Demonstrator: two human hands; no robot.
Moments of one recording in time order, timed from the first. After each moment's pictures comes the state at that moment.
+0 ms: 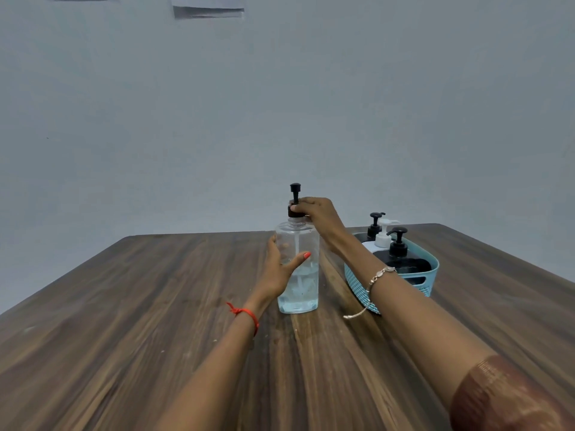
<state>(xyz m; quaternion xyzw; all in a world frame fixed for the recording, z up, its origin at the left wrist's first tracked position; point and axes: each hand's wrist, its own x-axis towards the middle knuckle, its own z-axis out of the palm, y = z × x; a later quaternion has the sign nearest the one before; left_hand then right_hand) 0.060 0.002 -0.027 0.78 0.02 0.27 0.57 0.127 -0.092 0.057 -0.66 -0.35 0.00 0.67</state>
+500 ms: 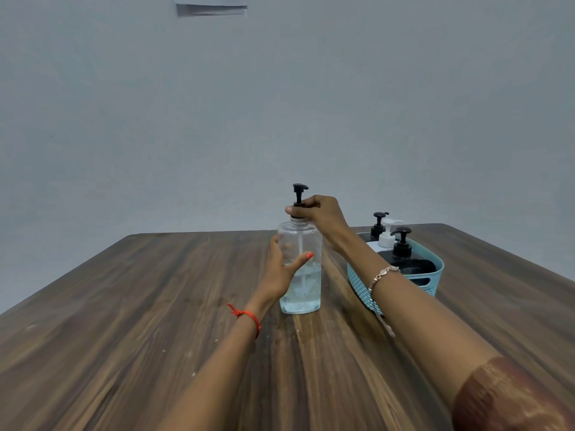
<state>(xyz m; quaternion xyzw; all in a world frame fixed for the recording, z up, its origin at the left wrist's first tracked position) 0.061 0.002 -0.030 0.78 0.02 0.28 0.57 0.129 -0.092 0.057 -0.67 -0.34 0.00 0.66</state>
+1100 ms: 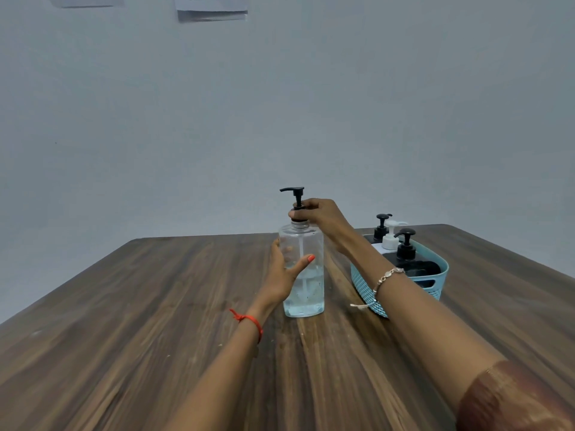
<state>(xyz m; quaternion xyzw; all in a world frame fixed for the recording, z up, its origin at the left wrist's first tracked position) 0.064 0.007 -0.034 0.77 0.03 0.27 0.57 0.131 -0.092 0.060 -0.68 -0.36 0.03 0.64</state>
